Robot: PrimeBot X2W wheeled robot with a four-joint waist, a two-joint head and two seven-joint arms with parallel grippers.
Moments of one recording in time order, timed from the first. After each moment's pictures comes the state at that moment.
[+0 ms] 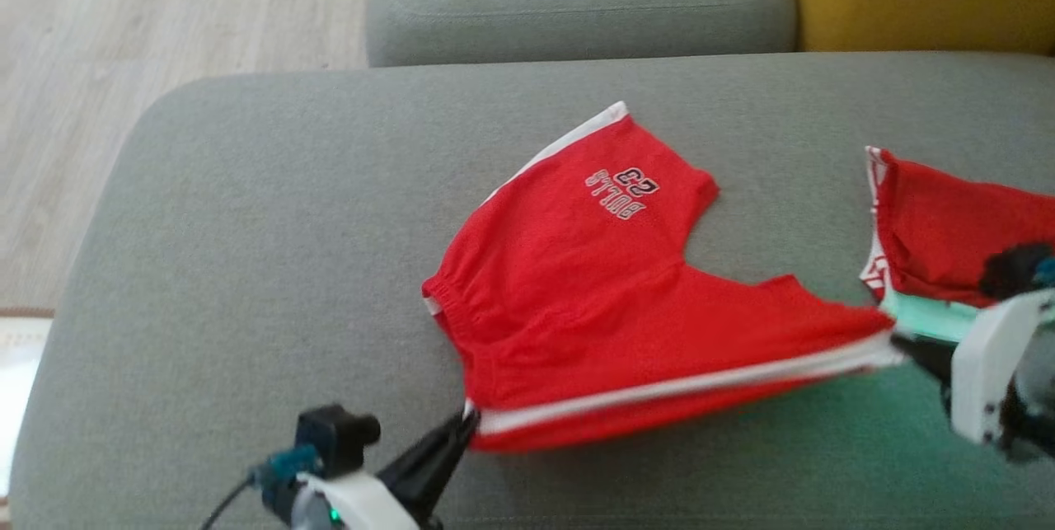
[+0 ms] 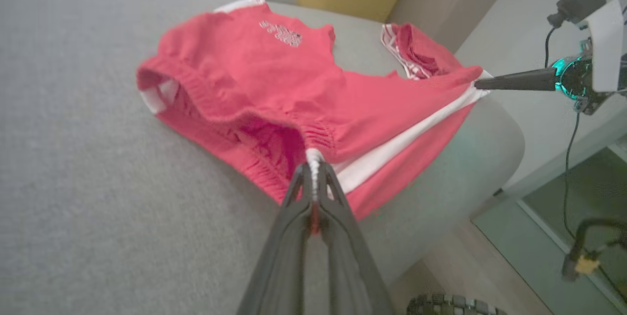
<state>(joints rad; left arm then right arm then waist) -0.07 0.38 -0.80 0.16 -0.71 -0.05 -0.12 -0.22 -0.70 0.46 0.31 0.88 0.13 0.61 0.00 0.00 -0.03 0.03</state>
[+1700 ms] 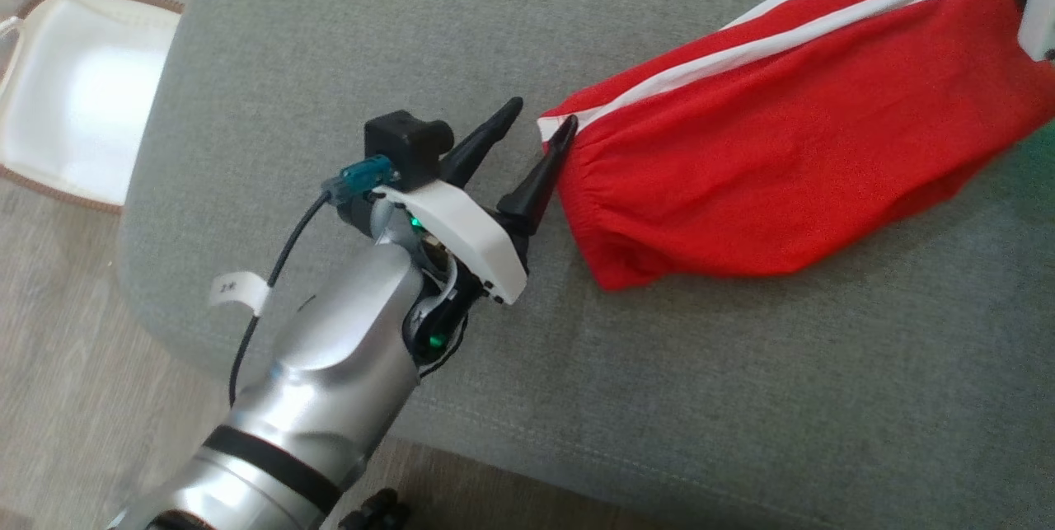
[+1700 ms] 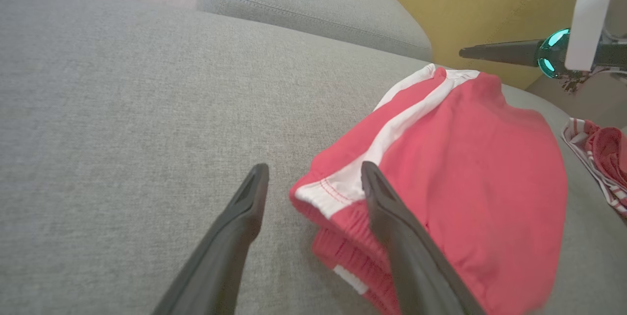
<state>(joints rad) -0.72 0.06 -0.79 0.65 -0.71 -0.12 -0.25 -1.05 -0.54 0.44 0.78 0.48 0.13 0.50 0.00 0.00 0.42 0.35</state>
